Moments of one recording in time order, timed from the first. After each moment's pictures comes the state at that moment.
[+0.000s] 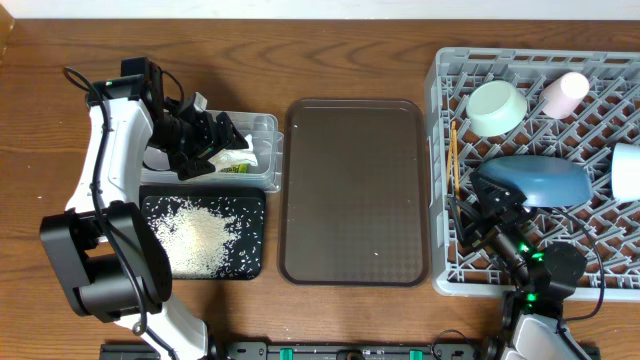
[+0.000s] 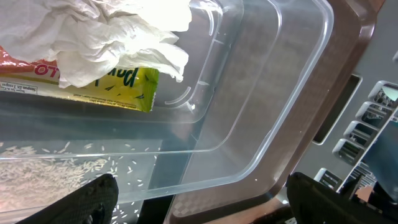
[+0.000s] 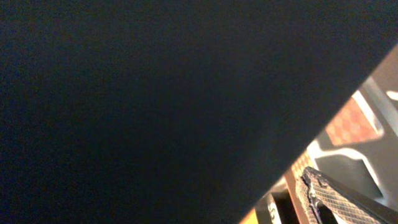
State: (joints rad) left arm 0.17 1.85 1.51 -1.21 0.57 -0.18; right arm -0.24 1.10 0.01 1.04 -0.83 1.72
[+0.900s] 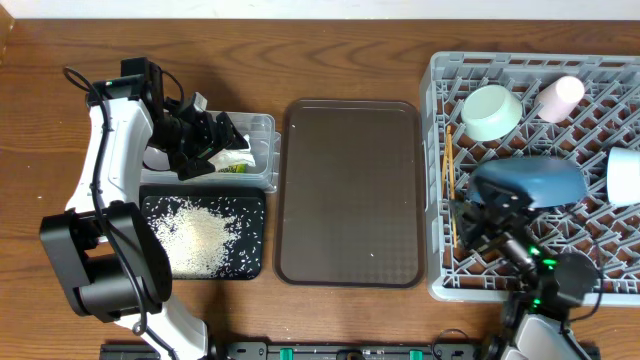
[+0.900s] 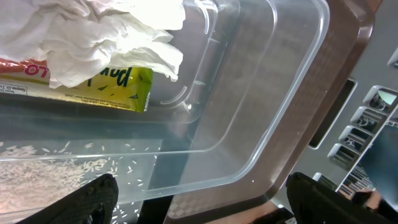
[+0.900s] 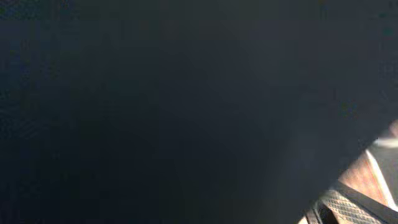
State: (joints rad) left arm 0.17 1.85 1.51 -1.21 0.57 -0.18; right arm -0.34 1.10 0.01 1.23 -1.02 1.87
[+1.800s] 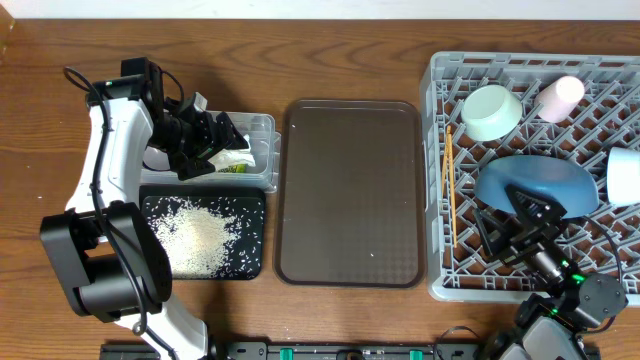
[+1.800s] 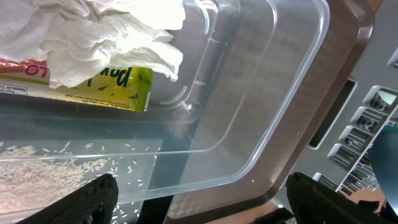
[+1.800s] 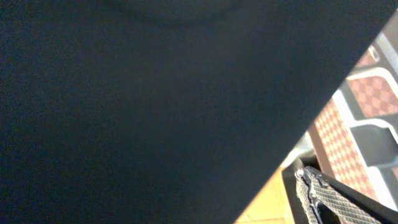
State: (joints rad) left arm 0.17 1.85 1.51 -1.21 0.57 -0.18; right arm -0.62 1.08 0.01 1.32 -1.31 2.05
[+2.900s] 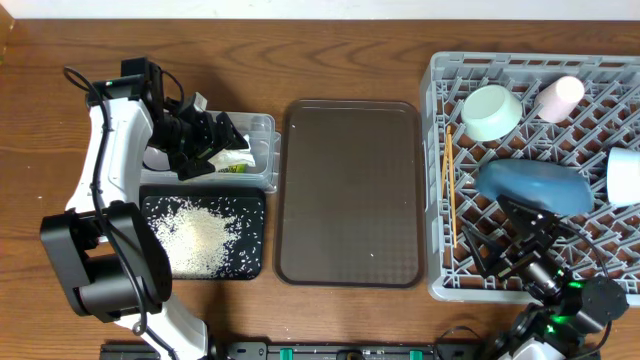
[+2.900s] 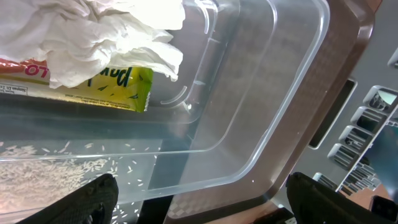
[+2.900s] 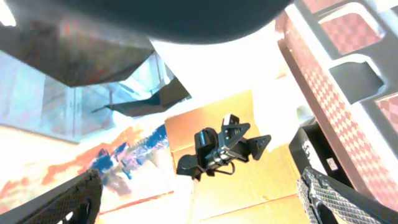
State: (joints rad) left arm 0.17 1.85 1.51 -1.21 0.57 -0.18; right arm -0.63 0.70 0.01 0.77 -1.35 2.06
